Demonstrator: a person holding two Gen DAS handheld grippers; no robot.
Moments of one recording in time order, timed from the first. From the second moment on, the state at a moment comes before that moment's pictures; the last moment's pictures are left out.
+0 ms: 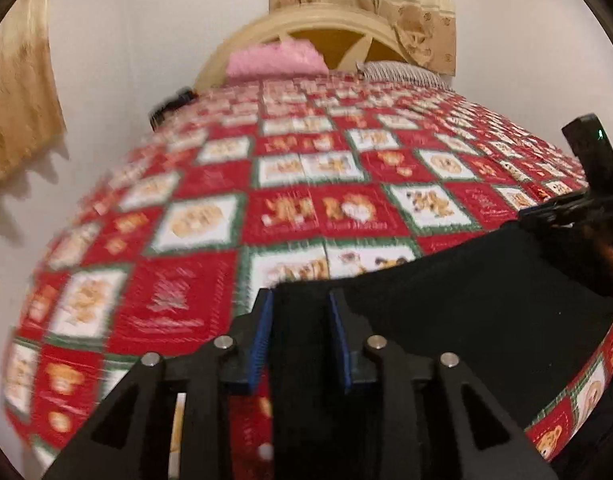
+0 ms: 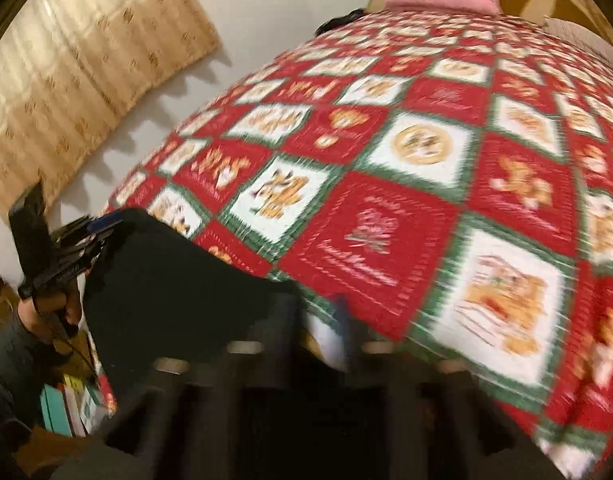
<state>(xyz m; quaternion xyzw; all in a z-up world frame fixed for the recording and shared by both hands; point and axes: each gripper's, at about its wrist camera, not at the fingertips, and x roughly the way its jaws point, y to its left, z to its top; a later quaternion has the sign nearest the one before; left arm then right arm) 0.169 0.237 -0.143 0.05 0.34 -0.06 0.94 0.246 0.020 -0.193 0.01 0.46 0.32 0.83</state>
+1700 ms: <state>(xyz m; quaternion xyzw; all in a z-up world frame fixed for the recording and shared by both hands) 0.095 -0.096 -0.162 0.23 0.34 -0.40 0.82 -0.010 -0.437 -0.124 0.28 0.33 -0.12 0.90</state>
